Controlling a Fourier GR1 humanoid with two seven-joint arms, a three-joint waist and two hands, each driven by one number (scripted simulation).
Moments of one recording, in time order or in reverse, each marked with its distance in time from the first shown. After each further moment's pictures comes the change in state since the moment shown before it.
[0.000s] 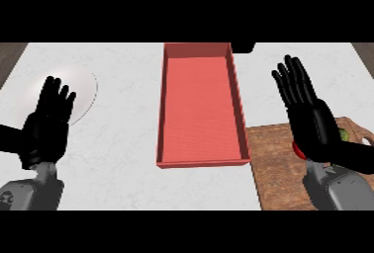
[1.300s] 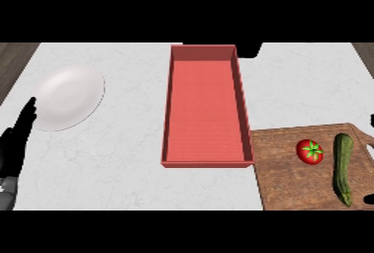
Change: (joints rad) left arm 0.085 0.296 -0.048 0.257 -0.345 -0.105 -0.080; right arm 0.210 -0.520 -0.179 0.654 0.330 0.361 -0.696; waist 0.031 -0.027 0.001
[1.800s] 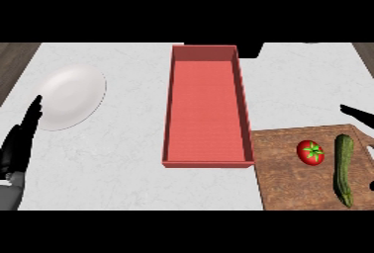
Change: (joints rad) left arm -0.042 -0.030 0.005 0.070 -0.029 -0.007 -0.033; right arm -0.189 -0.092 0.168 -0.020 0.261 0.091 0.243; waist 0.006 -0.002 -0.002
